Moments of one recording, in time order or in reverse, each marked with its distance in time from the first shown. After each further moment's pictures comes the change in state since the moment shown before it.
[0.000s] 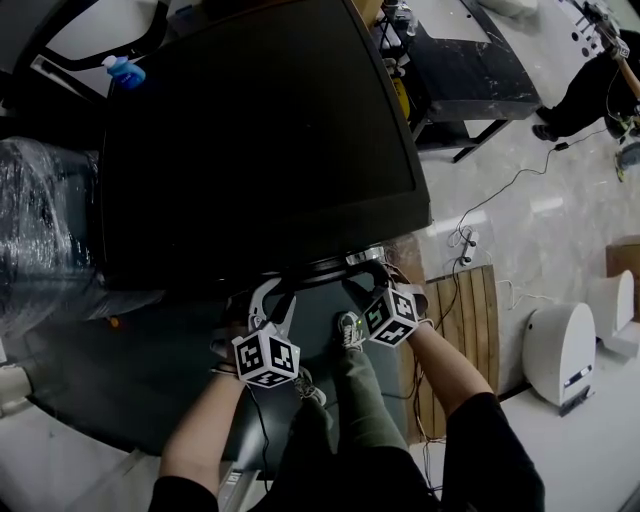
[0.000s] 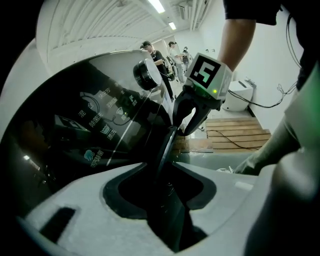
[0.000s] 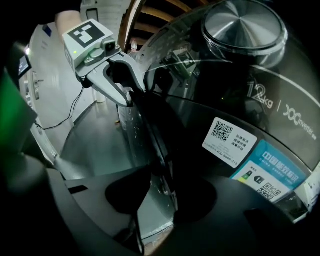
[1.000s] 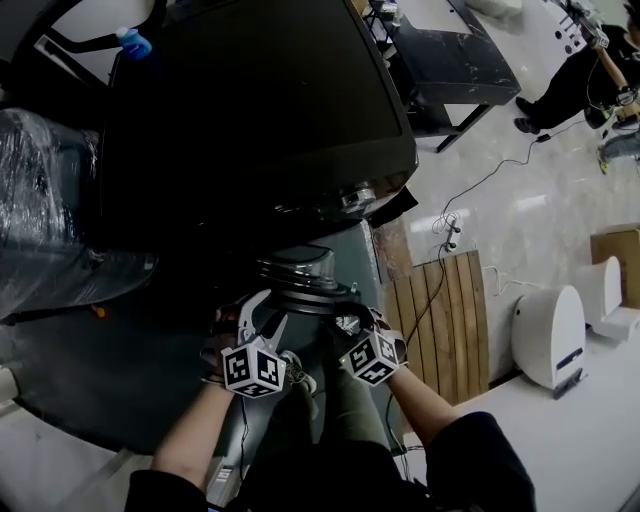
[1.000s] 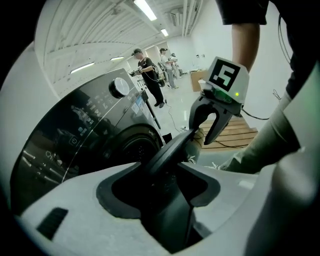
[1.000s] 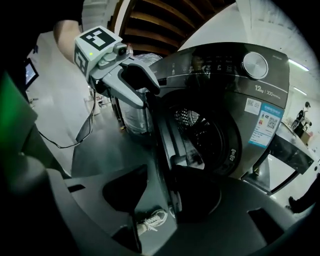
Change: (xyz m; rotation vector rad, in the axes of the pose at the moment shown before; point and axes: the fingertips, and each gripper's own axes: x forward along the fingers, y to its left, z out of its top) left arm -0.064 -0.099 -0.038 0.035 -0.055 -0.068; right arm -0.044 0.176 -0.031 0.205 0.010 0.012
